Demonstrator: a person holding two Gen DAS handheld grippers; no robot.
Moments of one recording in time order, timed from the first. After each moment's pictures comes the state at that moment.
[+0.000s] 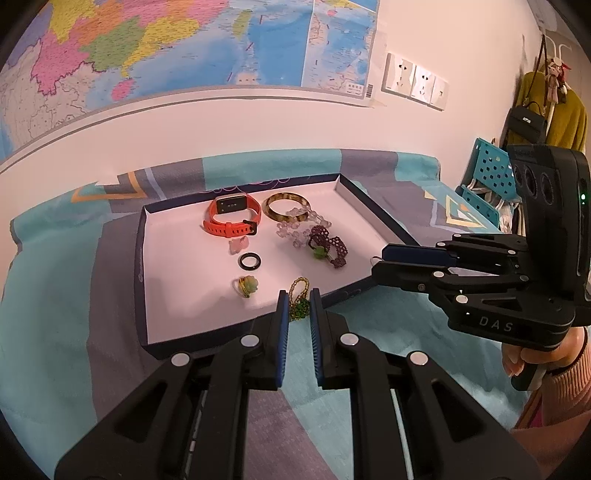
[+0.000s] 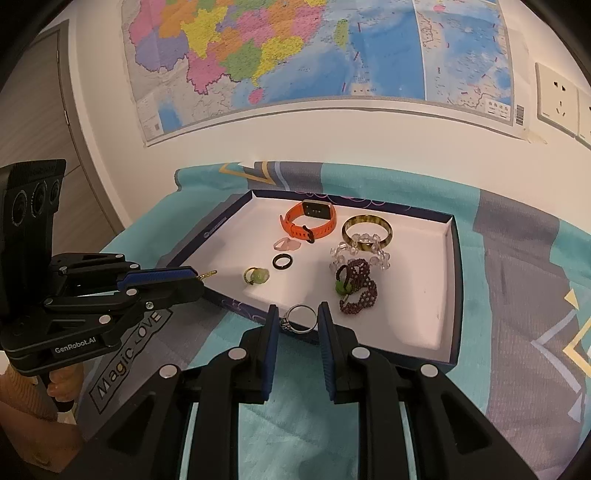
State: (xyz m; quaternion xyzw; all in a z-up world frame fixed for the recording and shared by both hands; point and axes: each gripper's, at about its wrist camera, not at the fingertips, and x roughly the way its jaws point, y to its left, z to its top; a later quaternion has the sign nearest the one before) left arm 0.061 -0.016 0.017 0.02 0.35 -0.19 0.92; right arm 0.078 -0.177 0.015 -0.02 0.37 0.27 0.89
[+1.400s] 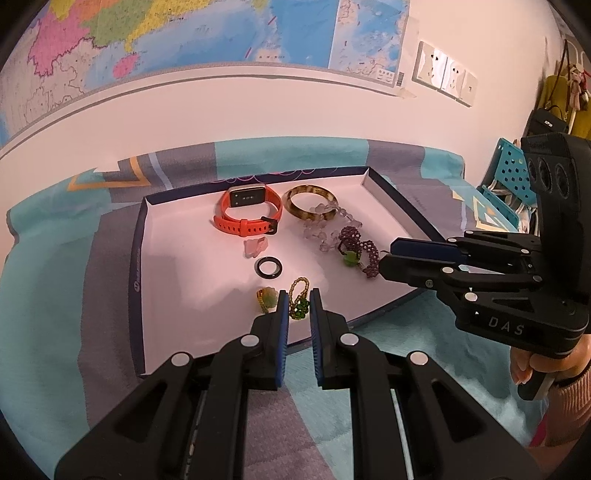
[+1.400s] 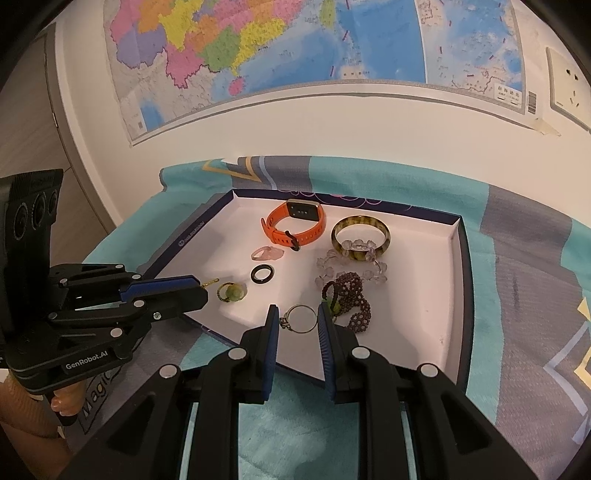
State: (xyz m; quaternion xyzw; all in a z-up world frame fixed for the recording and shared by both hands) left arm 0.104 -0.016 -0.002 0.01 0.38 -0.16 0.91; right arm 0.117 -0.172 0.005 -0.01 0.39 0.26 0.89
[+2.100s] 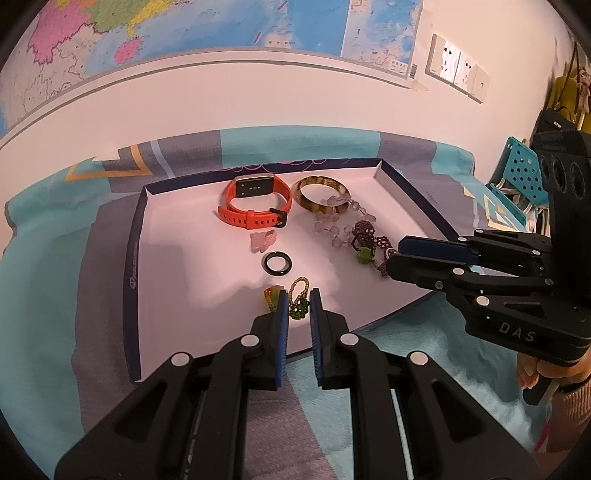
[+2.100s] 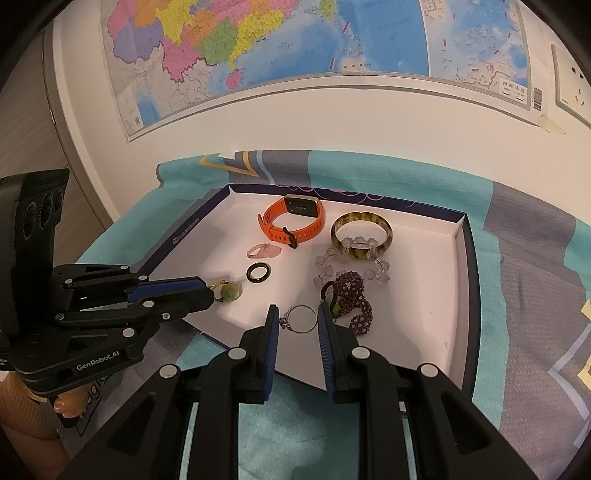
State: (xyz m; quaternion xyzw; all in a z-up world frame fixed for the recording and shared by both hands) left arm 0.118 -0.015 -0.012 0.01 0.39 -0.15 0.91; right arm 0.124 -0.168 0.000 -0.01 0.39 0.26 0.88
